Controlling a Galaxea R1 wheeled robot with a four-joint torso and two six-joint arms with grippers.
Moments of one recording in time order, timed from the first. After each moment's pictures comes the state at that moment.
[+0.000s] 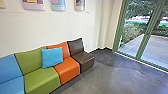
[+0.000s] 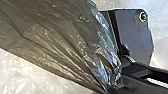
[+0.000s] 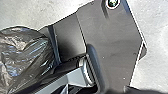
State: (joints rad) left arm 1.37 3.04 -2.75 -0.14 0.21 0.13; right arm -1.45 2.96 -2.60 0.26 -0.08 0.02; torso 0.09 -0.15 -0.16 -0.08
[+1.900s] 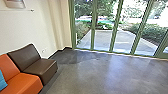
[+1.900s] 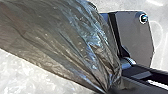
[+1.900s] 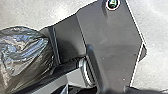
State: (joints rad) left arm 1.37 3.04 -2.75 -0.14 0.18 0.13; right arm -1.47 2.97 -2.61 0.24 -0.04 0.02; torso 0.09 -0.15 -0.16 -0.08
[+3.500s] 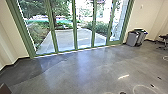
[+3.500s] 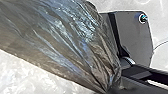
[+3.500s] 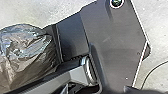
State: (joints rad) left arm 1.37 3.04 -2.75 -0.14 0.18 0.13; right arm -1.48 2.95 -2.57 0.22 -0.04 0.02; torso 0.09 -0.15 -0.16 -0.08
